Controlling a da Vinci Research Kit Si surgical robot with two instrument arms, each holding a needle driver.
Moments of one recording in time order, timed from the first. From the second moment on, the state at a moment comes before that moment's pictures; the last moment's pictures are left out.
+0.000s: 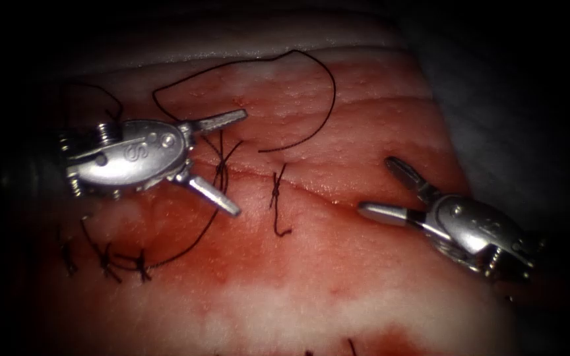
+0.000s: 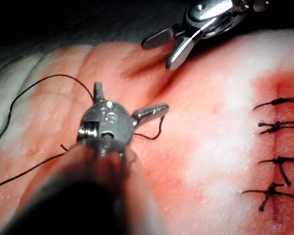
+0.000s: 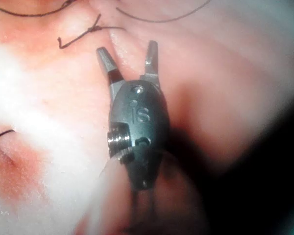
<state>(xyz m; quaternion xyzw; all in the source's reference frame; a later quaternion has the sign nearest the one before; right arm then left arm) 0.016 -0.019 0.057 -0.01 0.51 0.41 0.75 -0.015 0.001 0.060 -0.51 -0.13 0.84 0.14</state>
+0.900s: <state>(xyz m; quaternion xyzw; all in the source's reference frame) 0.017 -0.020 0.058 -0.01 0.51 0.41 0.75 -0.020 -0.005 0.066 -0.46 -0.10 0.87 0.13</state>
